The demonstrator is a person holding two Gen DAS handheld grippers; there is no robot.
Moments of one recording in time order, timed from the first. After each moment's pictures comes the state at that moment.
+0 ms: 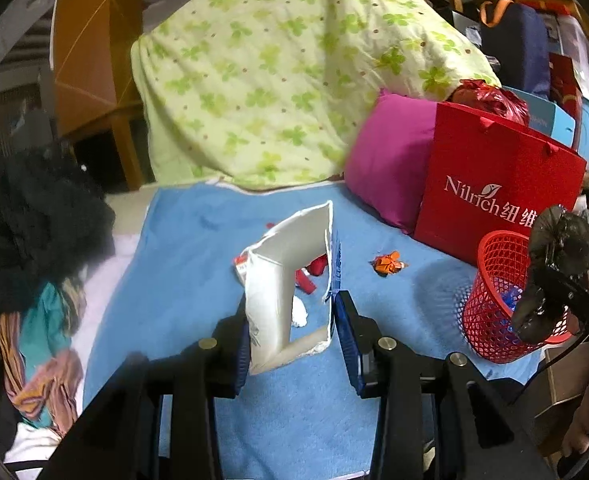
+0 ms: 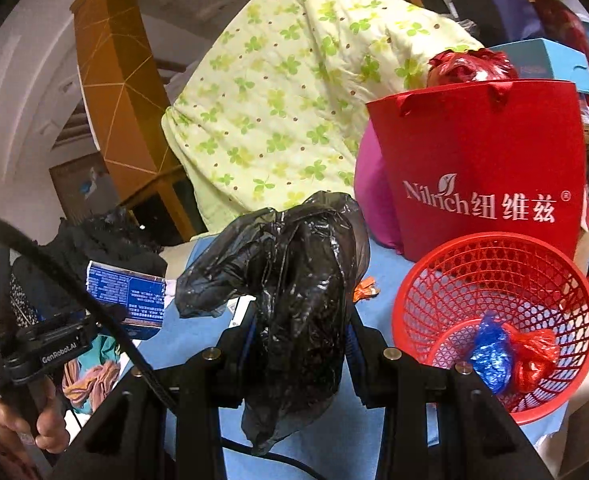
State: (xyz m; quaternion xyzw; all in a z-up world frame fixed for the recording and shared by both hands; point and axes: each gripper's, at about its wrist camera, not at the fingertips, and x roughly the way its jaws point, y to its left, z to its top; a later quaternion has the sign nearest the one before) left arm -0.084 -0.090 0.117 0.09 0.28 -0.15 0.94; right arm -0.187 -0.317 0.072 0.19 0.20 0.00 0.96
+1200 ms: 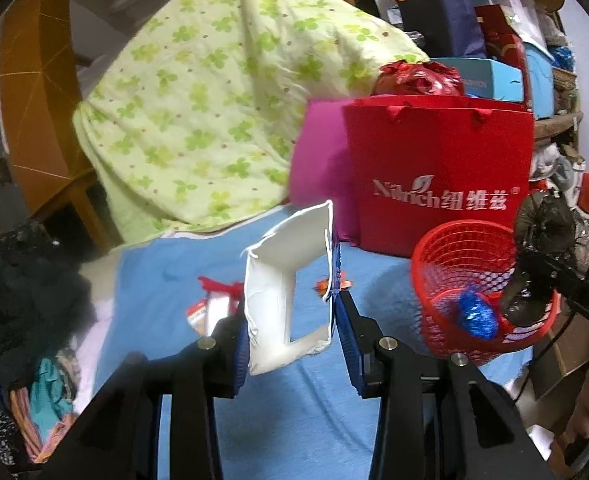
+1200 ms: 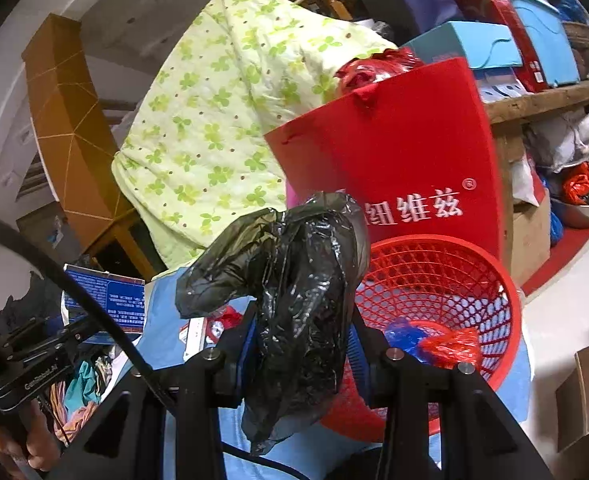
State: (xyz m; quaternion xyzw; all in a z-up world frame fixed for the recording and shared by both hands) left arm -0.113 -0.200 0.133 0.18 0.24 -0.21 0.93; right arm -0.227 -0.407 0.056 0.25 0.17 -0.09 0.95
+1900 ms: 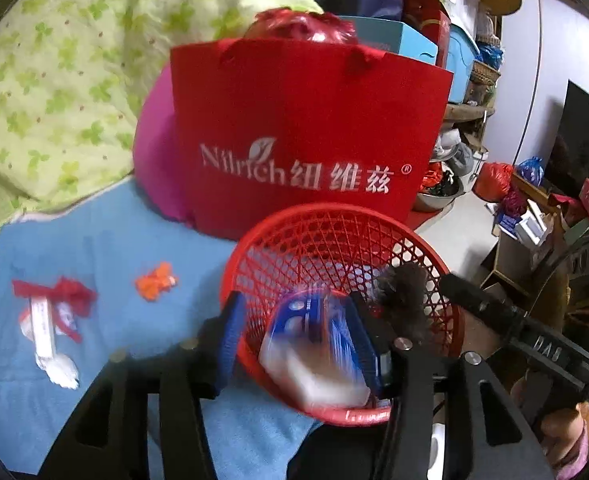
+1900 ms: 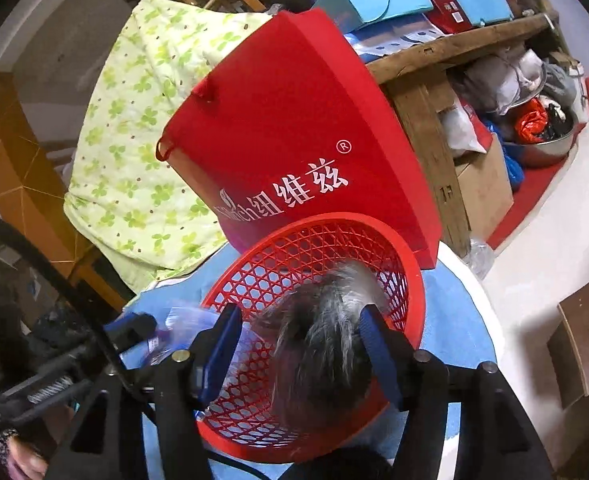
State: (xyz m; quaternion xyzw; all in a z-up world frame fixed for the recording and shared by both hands) left arm -0.086 -0.329 0.075 0.13 0.34 -0.41 0.84; right arm -0.240 -0.498 0.009 0.34 0.19 -0.14 0.91
